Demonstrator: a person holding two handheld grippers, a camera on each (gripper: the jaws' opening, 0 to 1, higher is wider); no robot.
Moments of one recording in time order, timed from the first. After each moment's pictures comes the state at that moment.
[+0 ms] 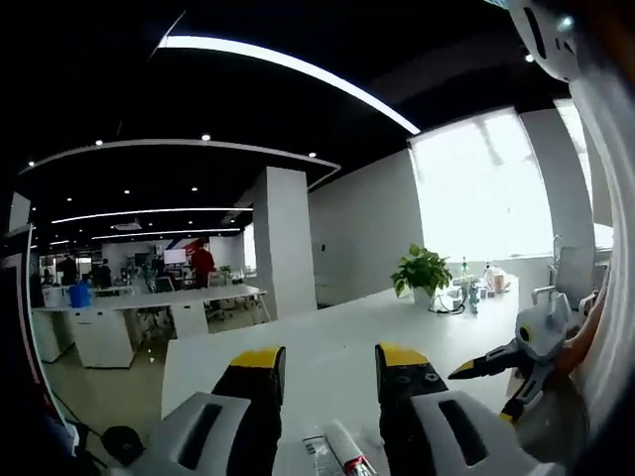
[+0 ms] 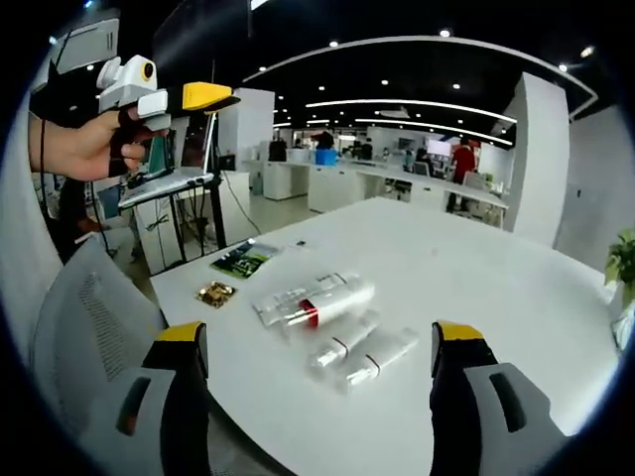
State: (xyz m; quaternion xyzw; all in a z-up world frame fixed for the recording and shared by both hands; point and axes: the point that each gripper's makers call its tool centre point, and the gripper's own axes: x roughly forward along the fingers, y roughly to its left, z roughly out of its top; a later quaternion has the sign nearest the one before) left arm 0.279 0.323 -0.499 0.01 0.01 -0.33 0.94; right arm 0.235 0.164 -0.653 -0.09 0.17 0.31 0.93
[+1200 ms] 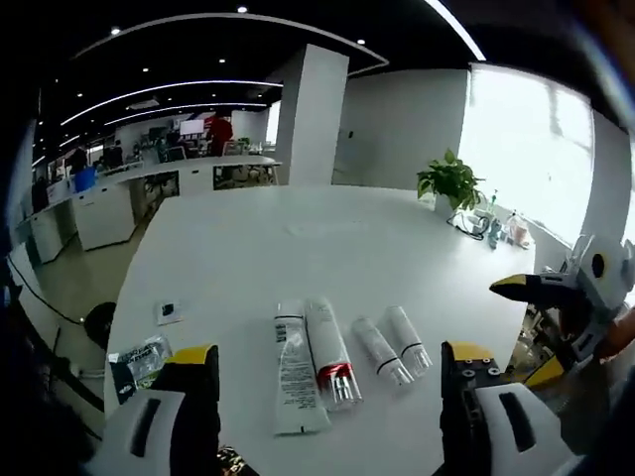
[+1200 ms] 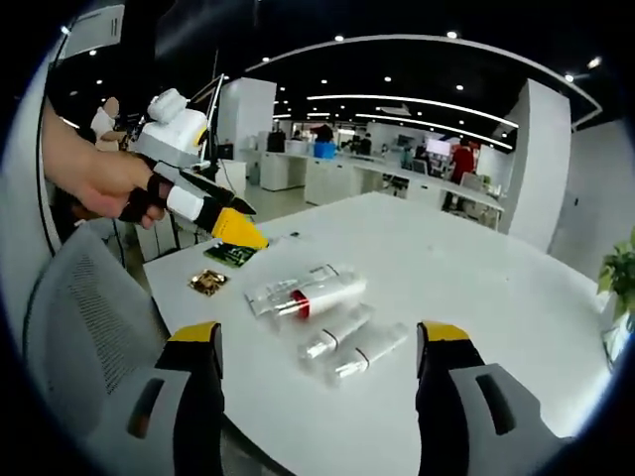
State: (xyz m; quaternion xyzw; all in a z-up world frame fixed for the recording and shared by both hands) left arm 0.319 0.302 -0.673 -0.03 0.28 -0.27 0.92; right arm 0.239 0.155 -0.662 -0.11 0.19 0.30 0.93
